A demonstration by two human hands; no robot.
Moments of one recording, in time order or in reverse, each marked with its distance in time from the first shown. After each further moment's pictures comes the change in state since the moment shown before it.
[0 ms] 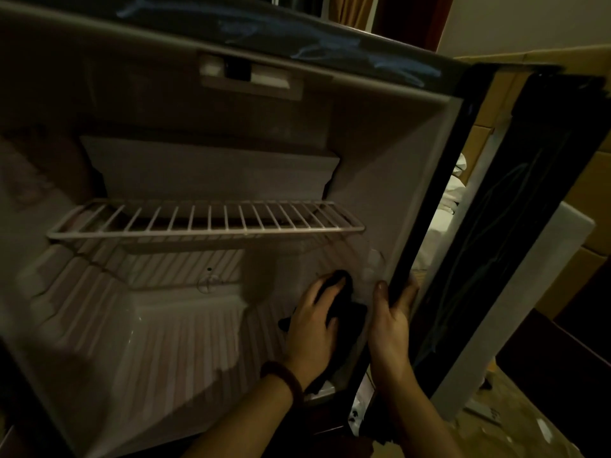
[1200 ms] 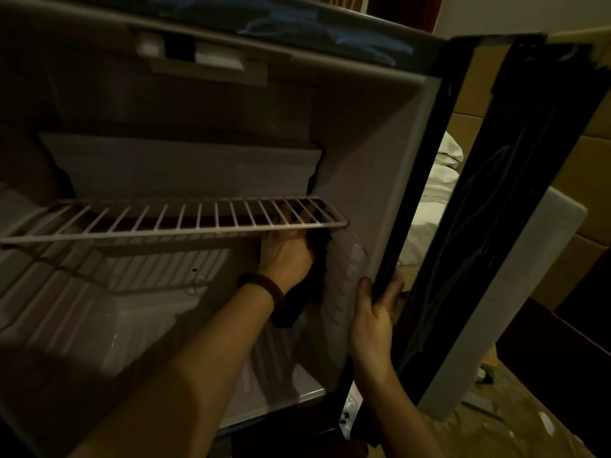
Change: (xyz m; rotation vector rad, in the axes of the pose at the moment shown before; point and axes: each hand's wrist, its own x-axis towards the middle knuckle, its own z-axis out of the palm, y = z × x) left_hand 0.094 0.042 -0.047 0.248 0.017 -0.144; right_hand 0.003 0.012 0.001 -0.061 -0.036 0.067
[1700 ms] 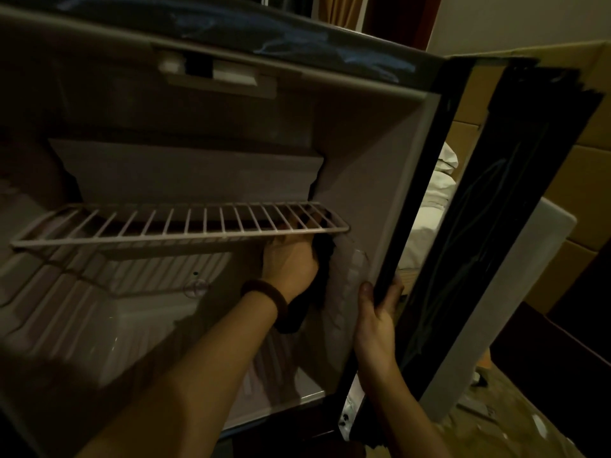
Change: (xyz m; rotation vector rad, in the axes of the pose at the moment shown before) left_hand -0.009 0.007 -0.008 0.216 -0.057 0.088; right_hand -0.002 -0.008 -0.007 0.021 -0.064 0.041
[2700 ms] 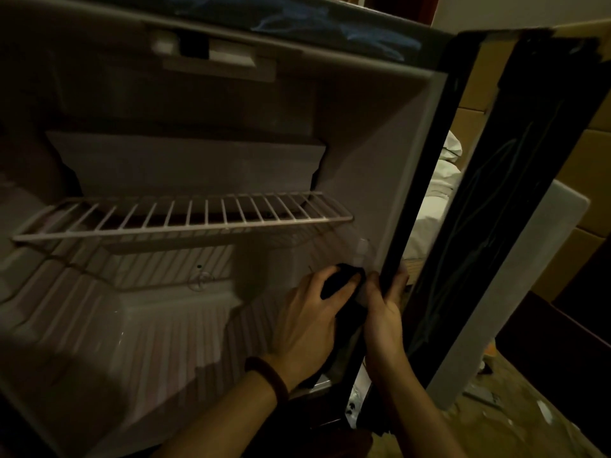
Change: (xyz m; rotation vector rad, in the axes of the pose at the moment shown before) left_hand -0.084 -0.011 0.047 -0.011 0.149 0.389; right_hand 0.000 0.001 -0.002 0.126 -0.050 0.019
